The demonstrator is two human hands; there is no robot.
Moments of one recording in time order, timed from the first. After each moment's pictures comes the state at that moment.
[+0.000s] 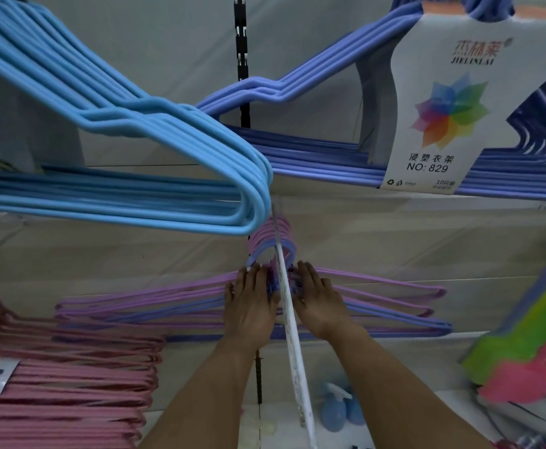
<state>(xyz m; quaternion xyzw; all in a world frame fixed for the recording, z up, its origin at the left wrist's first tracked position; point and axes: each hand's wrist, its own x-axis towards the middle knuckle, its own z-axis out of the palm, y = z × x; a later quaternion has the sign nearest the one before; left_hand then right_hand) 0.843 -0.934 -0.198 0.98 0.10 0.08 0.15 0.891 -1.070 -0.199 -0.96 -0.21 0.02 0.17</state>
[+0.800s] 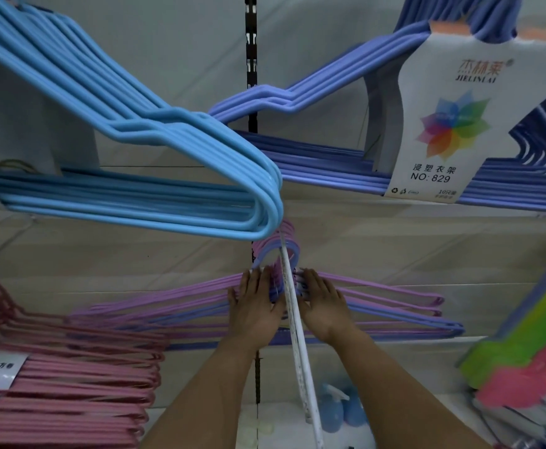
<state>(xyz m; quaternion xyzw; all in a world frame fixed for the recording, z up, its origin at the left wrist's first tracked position) 0.842 -0.933 -0.200 0.96 0.10 0.06 0.24 0.885 -1.072 -0.199 -0.96 -0.17 0.03 0.21</state>
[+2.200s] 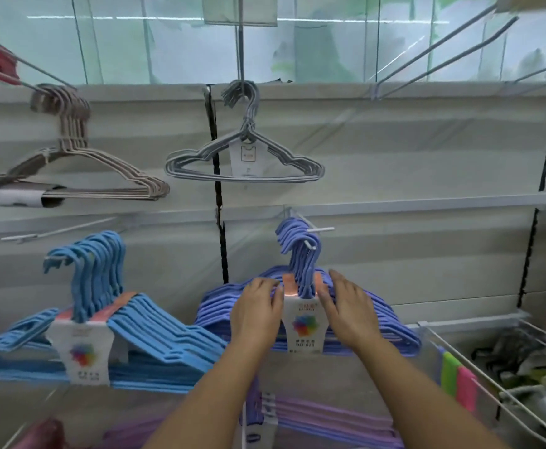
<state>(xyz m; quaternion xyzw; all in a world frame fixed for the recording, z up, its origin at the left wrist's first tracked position) 0.756 -1.041 0.150 0.91 0.01 0.34 0.23 0.801 -1.210 0.137 -0.93 -0.12 -0.22 0.26</state>
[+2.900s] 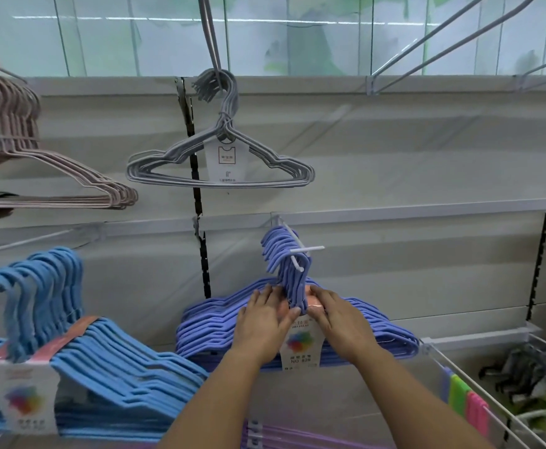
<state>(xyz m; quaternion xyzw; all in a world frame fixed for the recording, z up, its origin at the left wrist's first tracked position) 0.836 -1.049 0.135 0.97 -0.01 0.17 0.18 0.864 -1.219 0.133 -0.93 -0.21 -0.17 0.24</state>
